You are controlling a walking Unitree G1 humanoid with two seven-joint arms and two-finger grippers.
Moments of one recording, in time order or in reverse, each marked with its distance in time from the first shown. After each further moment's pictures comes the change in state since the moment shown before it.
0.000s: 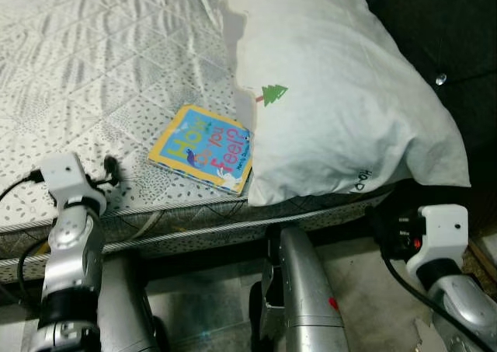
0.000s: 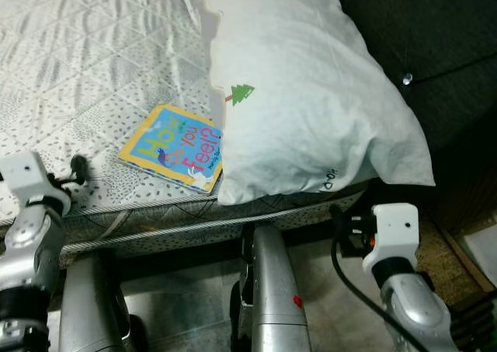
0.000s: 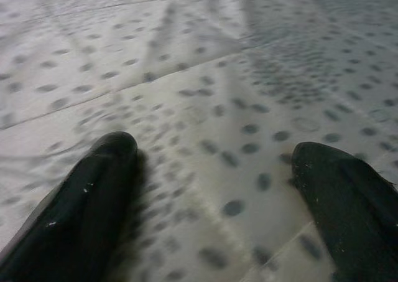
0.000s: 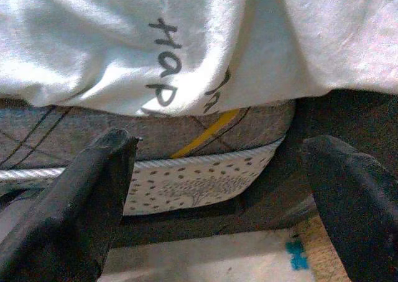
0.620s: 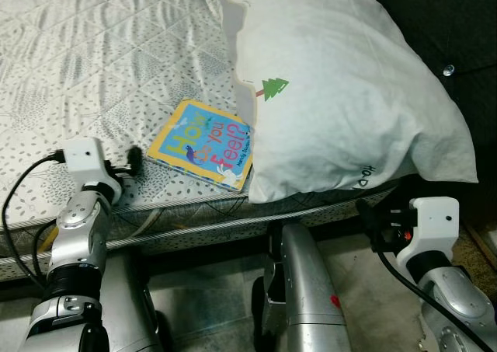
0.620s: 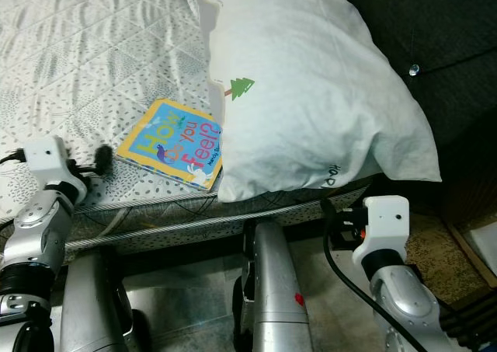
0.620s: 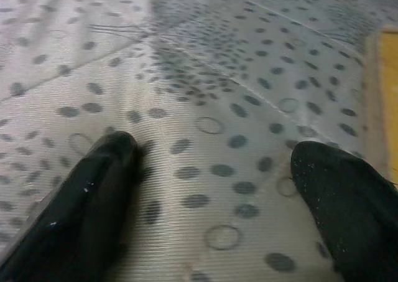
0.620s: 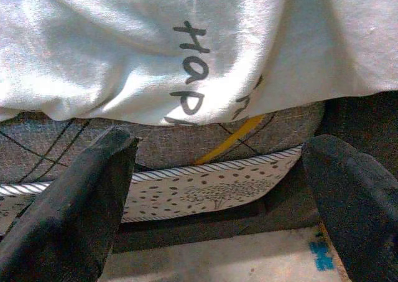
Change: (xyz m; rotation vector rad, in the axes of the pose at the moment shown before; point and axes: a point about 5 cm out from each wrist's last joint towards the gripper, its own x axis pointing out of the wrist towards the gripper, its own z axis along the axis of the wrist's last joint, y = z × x) left arm 0.014 -0.023 0.002 0.015 0.050 -0.232; right arm 0.009 0.011 0.008 0.033 -0.006 0.008
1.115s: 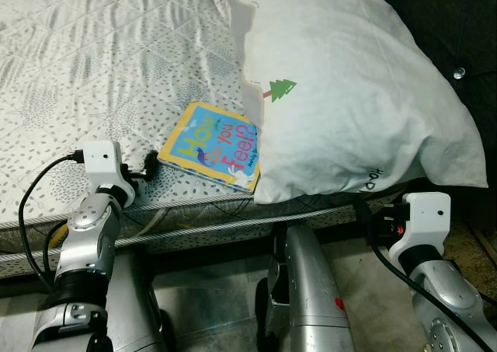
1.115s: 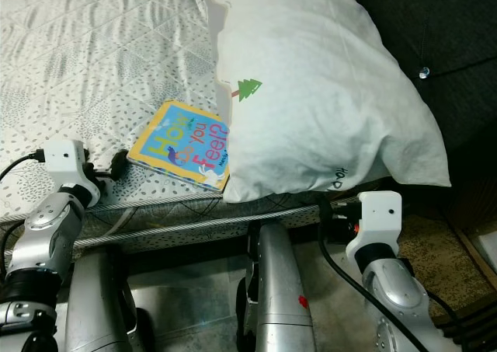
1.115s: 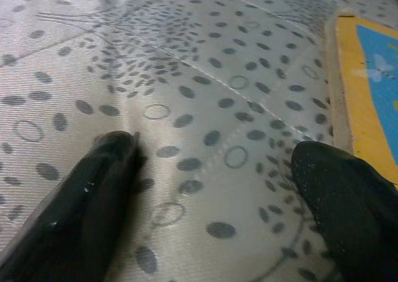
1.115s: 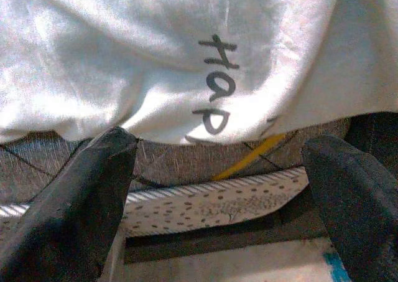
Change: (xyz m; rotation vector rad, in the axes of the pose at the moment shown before) left arm -0.006 -0.020 -0.006 0.010 0.036 -0.111; right arm 0.012 0.005 0.000 0.019 -0.011 -0.007
